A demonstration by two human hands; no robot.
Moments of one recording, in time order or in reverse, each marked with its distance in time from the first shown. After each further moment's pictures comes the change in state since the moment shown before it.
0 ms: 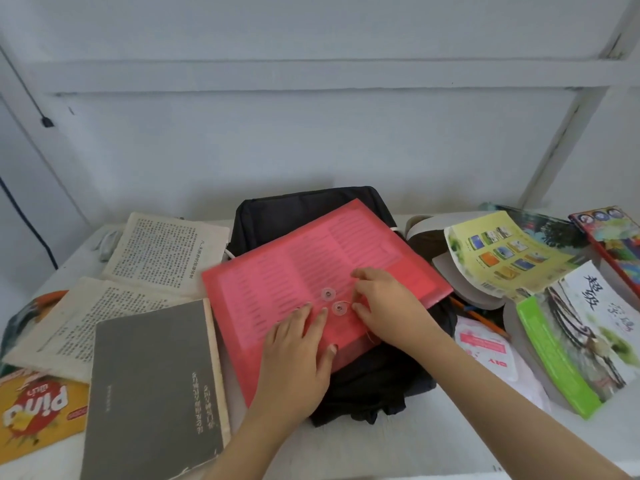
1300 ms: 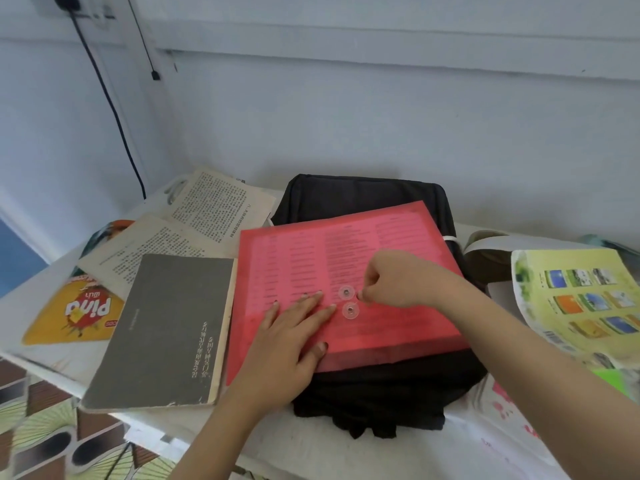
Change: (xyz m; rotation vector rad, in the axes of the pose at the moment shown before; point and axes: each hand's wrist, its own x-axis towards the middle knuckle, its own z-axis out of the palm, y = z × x) left_hand -0.009 -0.007 0.008 -0.123 -0.061 -0.151; right_hand 0.056 -0.008 -0.044 0.028 -0.548 -0.094
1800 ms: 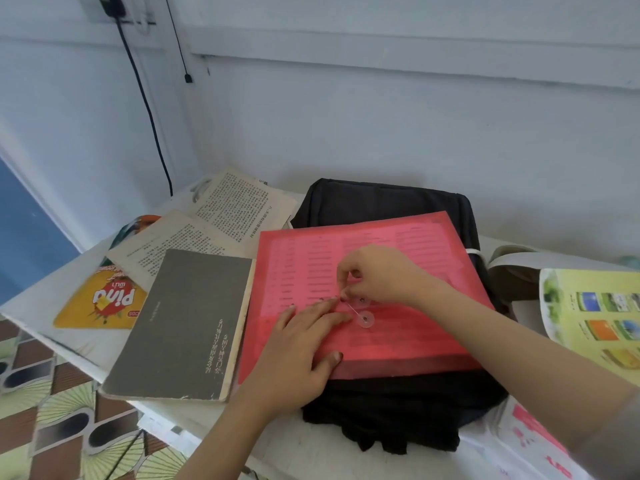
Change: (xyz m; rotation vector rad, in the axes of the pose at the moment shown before) left_hand -0.001 0.003 -0.002 -0.031 0.058 0.020; right_hand 0.054 -0.006 0.016 -0.198 0.167 -0.403
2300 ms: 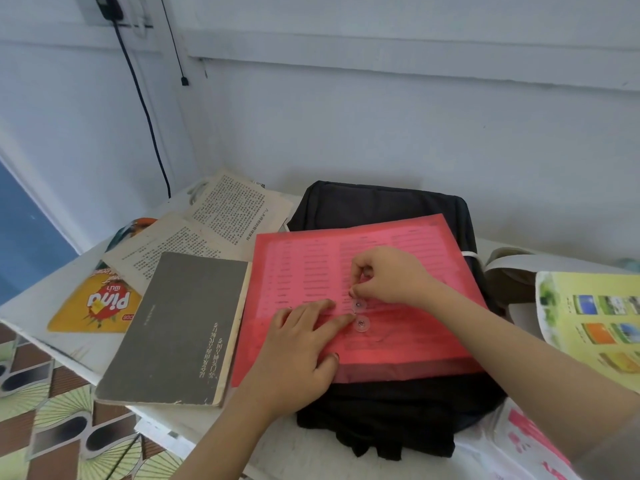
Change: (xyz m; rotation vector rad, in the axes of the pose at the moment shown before) left_hand 0.006 0.007 0.001 0.156 0.055 0.024; right_hand -0.005 0.019 0.004 0.143 0.061 0.187
